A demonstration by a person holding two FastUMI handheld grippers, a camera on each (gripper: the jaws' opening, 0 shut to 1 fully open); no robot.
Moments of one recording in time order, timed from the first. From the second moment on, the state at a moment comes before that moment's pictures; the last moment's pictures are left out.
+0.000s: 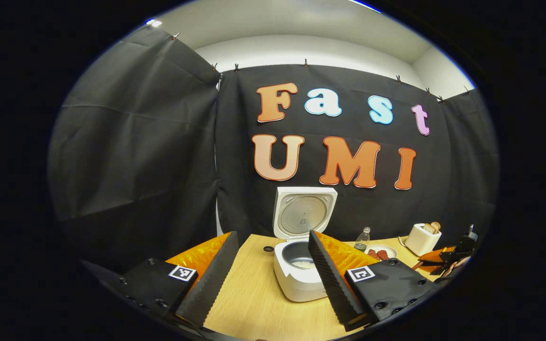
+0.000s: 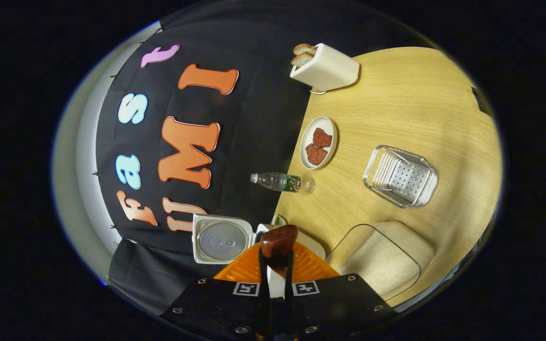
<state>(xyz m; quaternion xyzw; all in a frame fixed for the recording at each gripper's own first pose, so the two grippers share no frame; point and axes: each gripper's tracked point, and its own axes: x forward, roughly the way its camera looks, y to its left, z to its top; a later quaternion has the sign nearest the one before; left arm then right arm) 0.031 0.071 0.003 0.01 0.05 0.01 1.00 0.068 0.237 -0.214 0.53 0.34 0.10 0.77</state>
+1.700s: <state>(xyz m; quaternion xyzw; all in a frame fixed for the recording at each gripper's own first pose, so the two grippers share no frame) 0.057 0.104 -0.034 0.01 0.09 0.02 1.00 0.211 0.451 -0.103 0.38 0.22 0.21 0.88</state>
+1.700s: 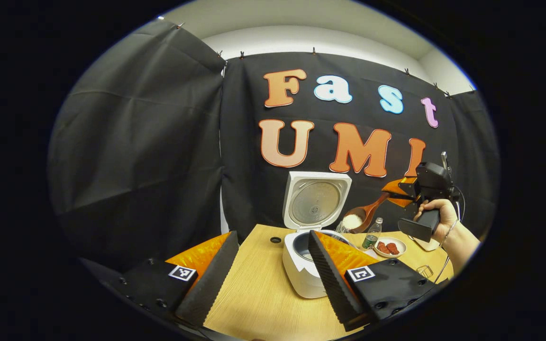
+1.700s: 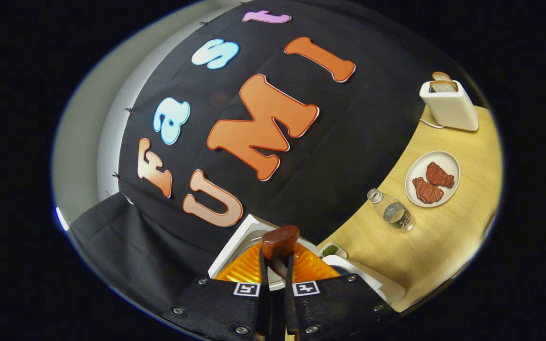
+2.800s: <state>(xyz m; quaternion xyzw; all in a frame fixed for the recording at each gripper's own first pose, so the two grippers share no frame) 0.058 0.096 -0.032 0.00 0.09 0.01 1.00 0.206 0.484 -0.089 0.23 0.16 0.26 0.92</state>
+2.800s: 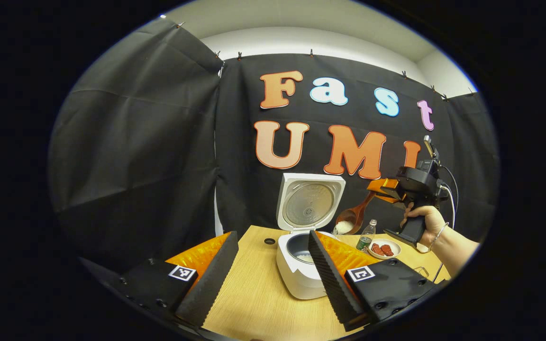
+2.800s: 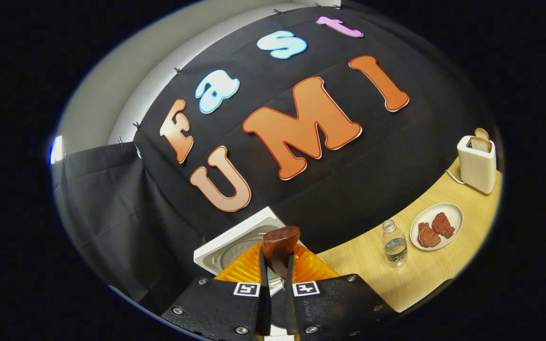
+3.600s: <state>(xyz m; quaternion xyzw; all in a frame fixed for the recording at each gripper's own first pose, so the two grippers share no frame) 0.059 0.109 -0.032 0.00 0.09 0.02 1.00 0.179 0.508 -0.080 0.11 0.11 0.32 0.93</state>
